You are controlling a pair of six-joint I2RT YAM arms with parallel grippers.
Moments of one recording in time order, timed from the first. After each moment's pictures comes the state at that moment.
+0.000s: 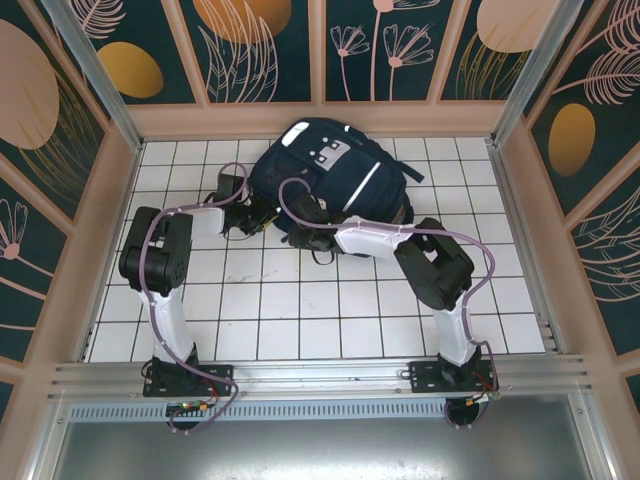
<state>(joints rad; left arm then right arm) -0.22 1.99 1.11 -0.02 0.47 -0.92 0.85 2.02 1.38 -0.29 0.11 0.83</state>
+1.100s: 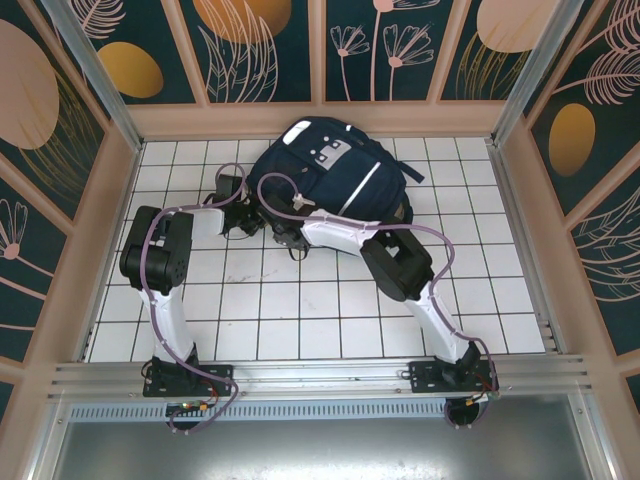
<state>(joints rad) -0.21 2.00 1.09 0.05 0.47 -0.99 0.92 2.29 1.75 -0.59 0.31 1.11</state>
